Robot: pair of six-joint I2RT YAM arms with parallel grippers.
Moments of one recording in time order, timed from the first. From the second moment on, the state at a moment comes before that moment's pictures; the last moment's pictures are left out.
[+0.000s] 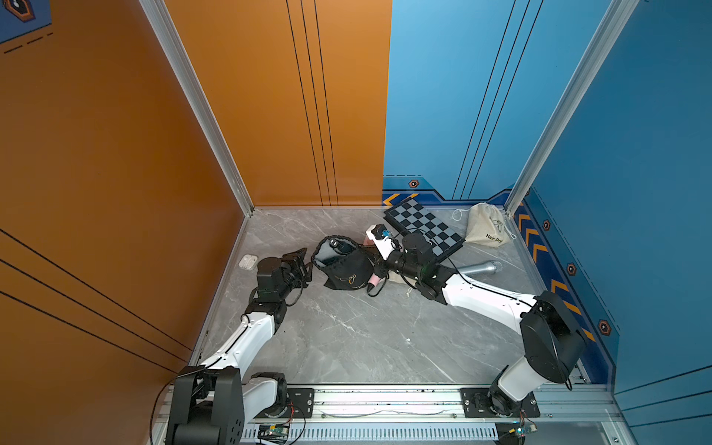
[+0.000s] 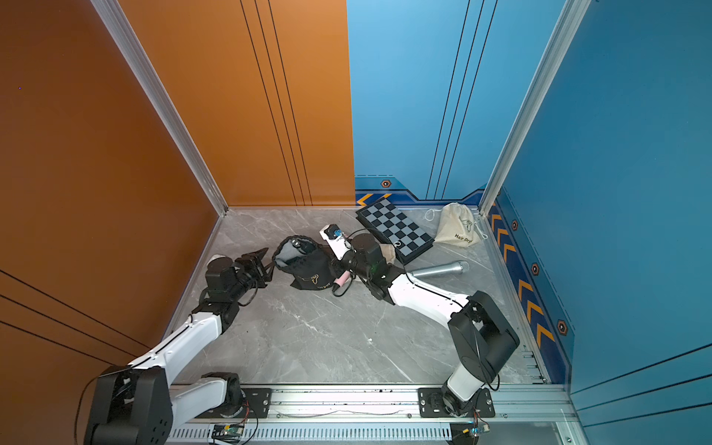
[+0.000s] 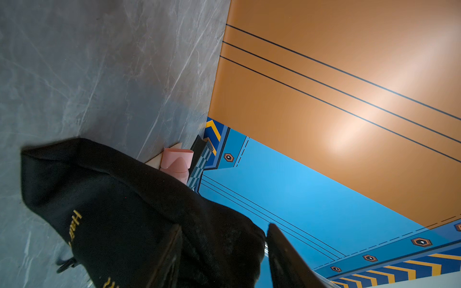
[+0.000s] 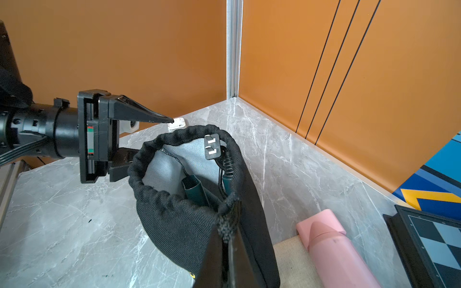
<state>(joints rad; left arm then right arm) -0.04 1.16 0.51 0.35 0.25 -1.86 0.73 1.62 1.08 0.31 -0.22 -0.06</state>
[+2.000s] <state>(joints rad) -0.05 1.13 0.50 0.38 0.21 -1.91 0.72 1.60 1.07 0.31 -0.22 -0.05</state>
